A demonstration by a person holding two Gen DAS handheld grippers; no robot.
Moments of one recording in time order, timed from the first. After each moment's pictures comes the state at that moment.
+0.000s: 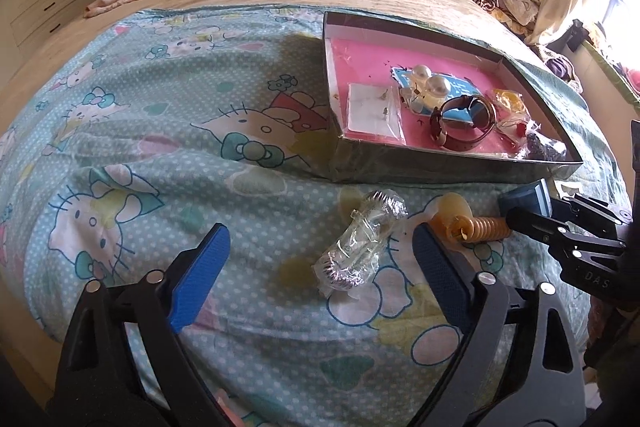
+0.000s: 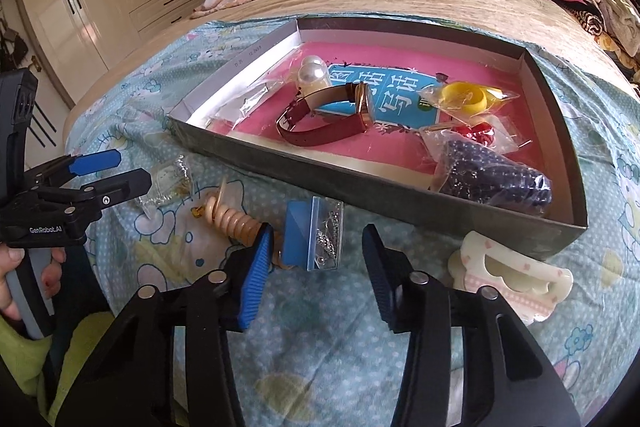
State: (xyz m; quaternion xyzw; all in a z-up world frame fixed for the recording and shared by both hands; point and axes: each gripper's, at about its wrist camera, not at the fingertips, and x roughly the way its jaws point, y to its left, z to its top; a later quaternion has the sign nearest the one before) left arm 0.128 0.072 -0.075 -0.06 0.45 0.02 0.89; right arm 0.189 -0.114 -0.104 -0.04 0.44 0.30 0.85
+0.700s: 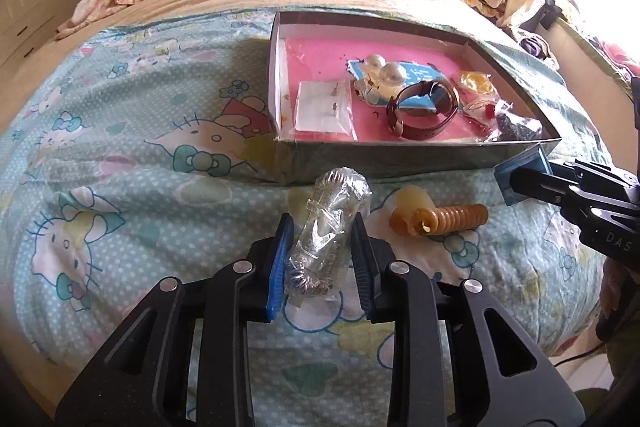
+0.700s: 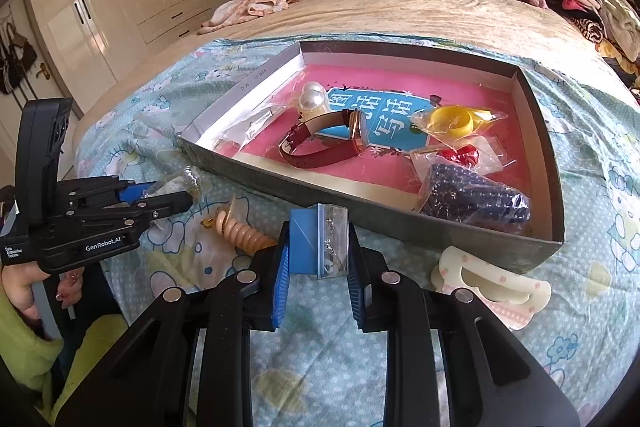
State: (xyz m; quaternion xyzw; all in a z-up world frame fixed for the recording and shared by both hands) left arm 0.129 0.052 -0.071 -0.03 0.44 -0.03 0.90; right arm 0.184 -0.131 -0.084 -0.03 0.41 0.31 0.86
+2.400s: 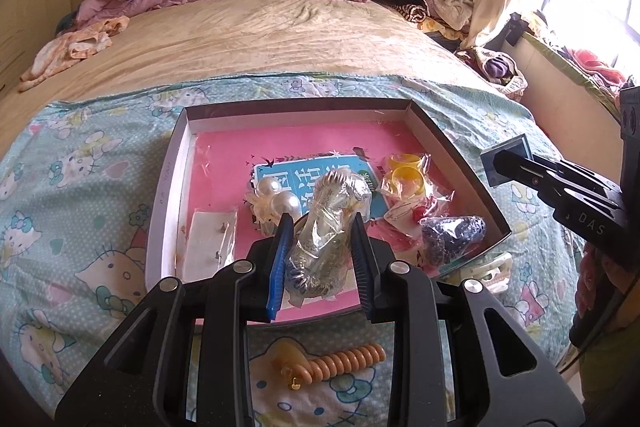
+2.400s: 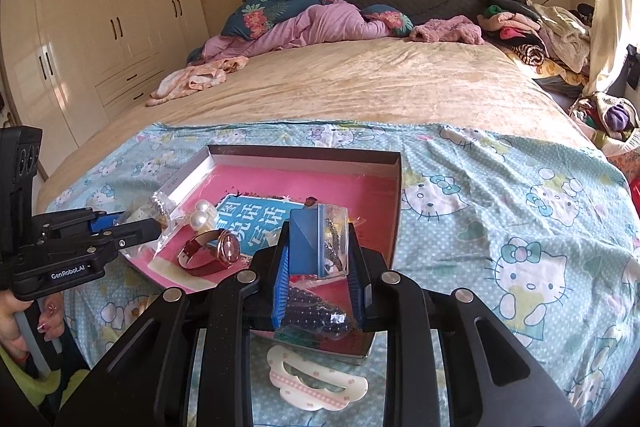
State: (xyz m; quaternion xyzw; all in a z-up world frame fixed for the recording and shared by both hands) left arm 0.204 -0.017 -0.027 -0.03 0.39 -0.09 0.92; right arm 0.242 -0.213 -0.034 0.01 0.32 0.23 0.92
